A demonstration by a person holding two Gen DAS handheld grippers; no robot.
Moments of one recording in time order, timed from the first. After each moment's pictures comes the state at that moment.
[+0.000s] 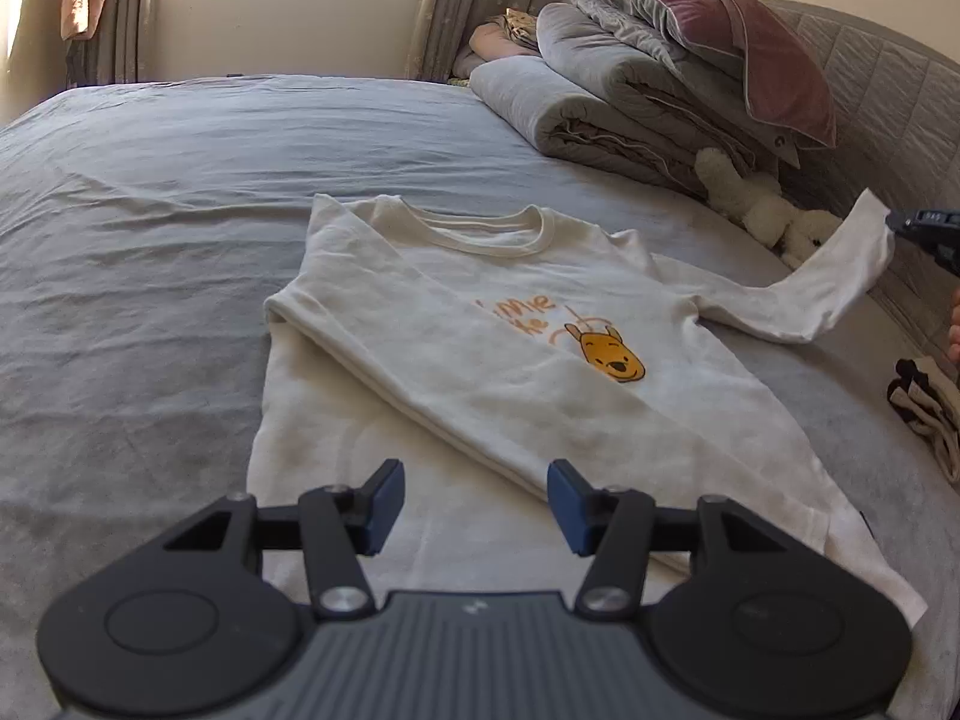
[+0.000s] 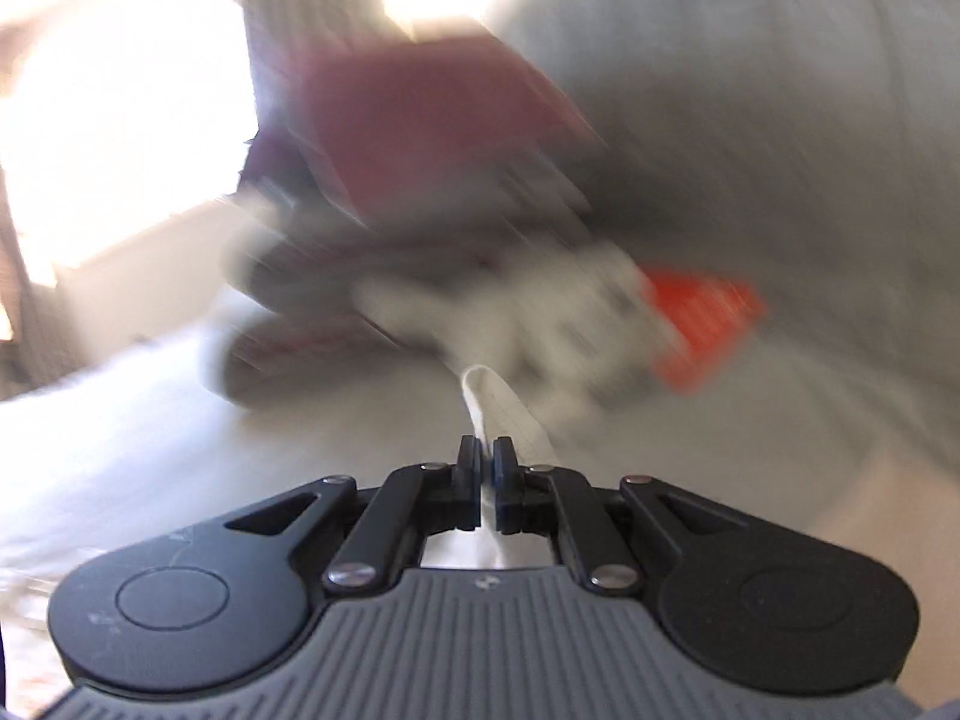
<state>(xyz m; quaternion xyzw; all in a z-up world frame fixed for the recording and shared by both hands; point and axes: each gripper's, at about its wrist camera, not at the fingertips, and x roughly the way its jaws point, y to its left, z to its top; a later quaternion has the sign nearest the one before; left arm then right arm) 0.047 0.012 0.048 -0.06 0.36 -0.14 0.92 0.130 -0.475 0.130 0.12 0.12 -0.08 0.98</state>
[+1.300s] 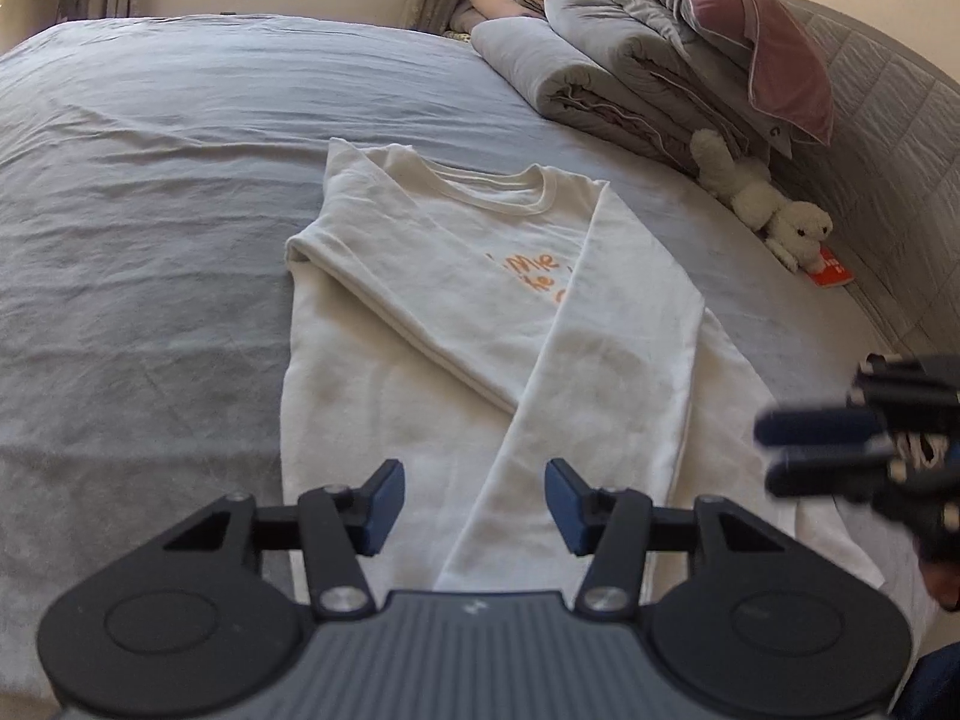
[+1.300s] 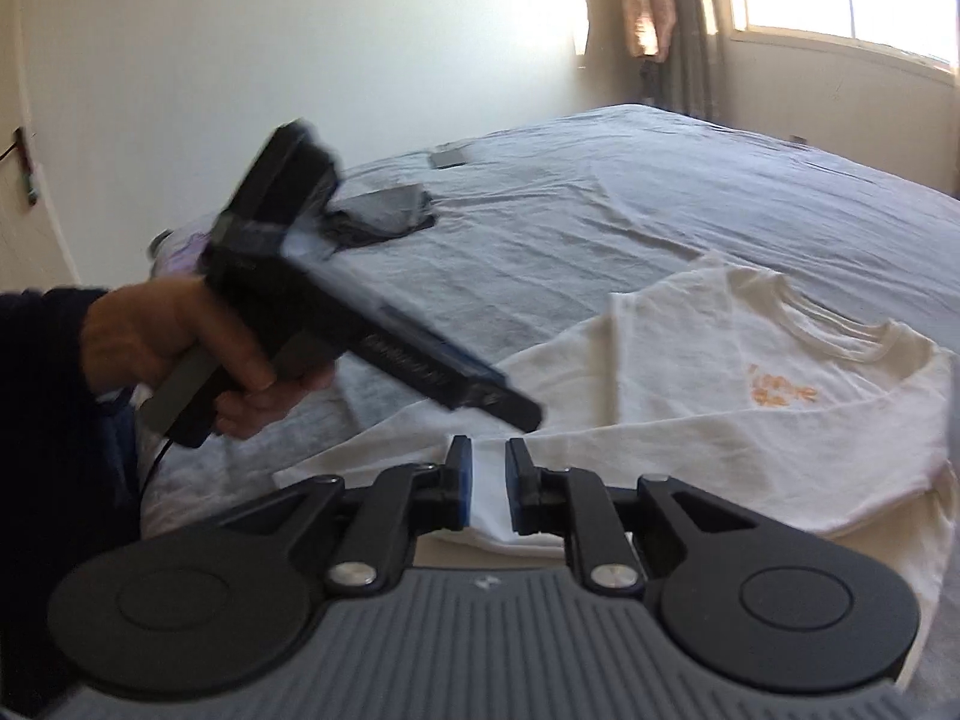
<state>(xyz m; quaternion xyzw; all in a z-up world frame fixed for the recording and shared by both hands) 0.043 0.037 0.044 -0.08 0.41 -0.17 0.89 0.033 -0.201 0.083 -0.07 0.29 0.47 0.83</state>
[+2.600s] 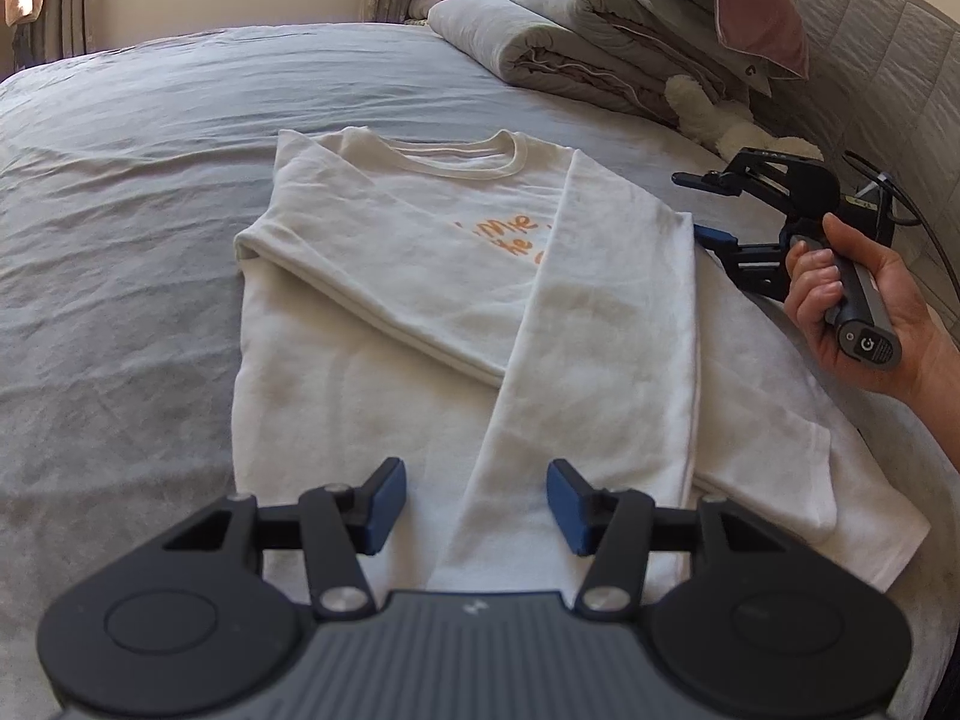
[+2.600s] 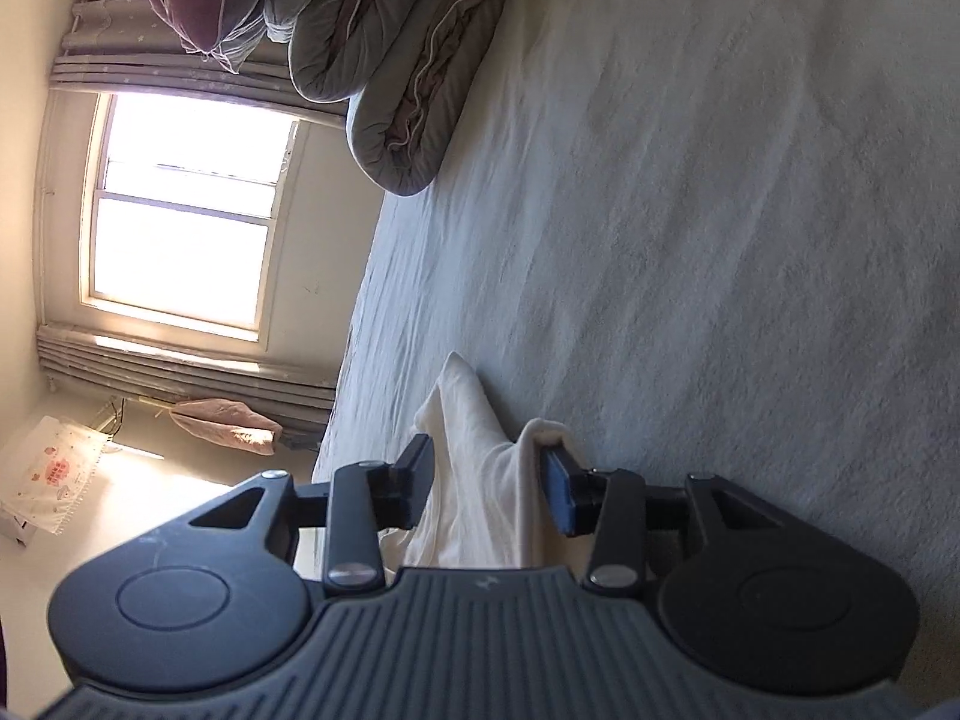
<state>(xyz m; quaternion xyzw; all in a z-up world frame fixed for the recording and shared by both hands) 0.053 0.016 0.029 -0.02 0.41 -0.18 0.89 0.183 -0.377 -0.014 0.57 0.30 0.08 0.76</state>
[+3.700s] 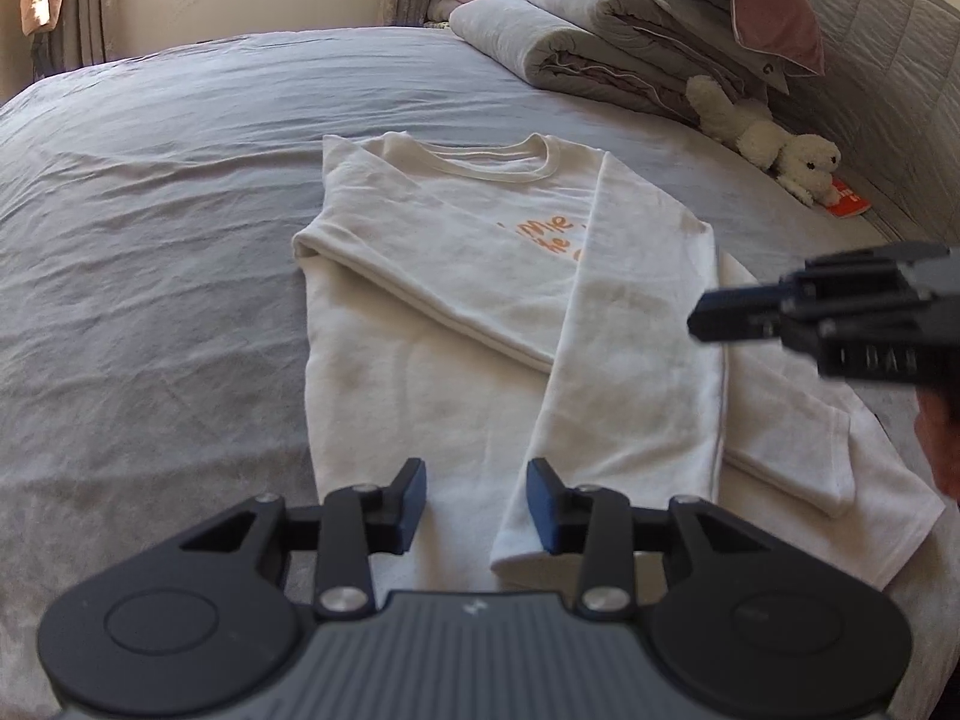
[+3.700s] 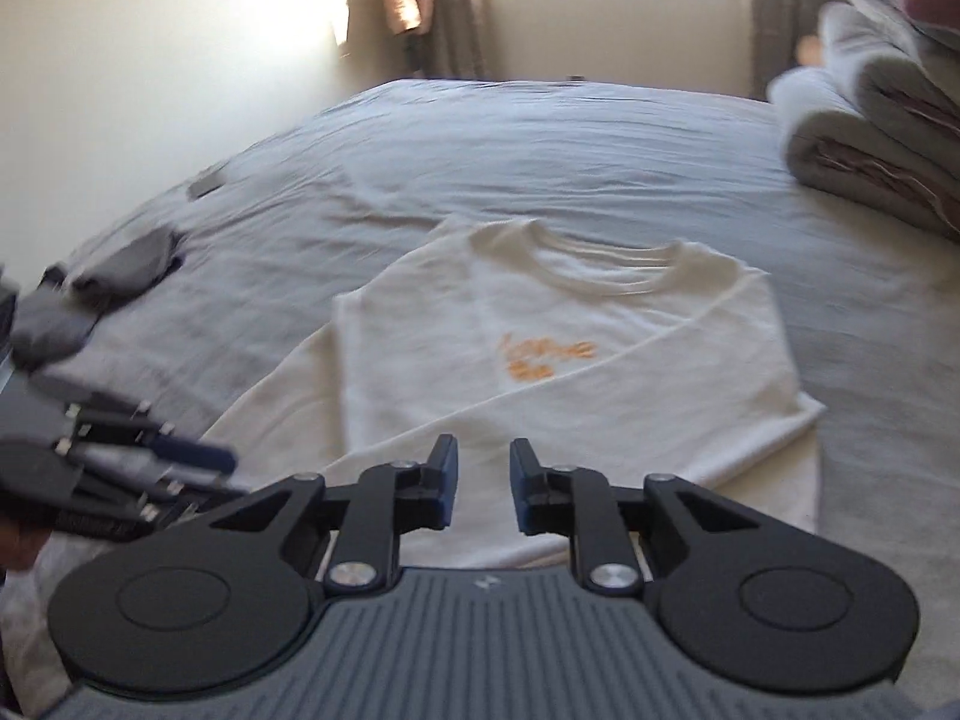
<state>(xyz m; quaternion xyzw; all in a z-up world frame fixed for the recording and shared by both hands) 0.040 0.038 0.038 -0.01 0.41 -0.16 0.90 0.072 -0.192 0.065 -0.07 0.34 0.33 0.88</state>
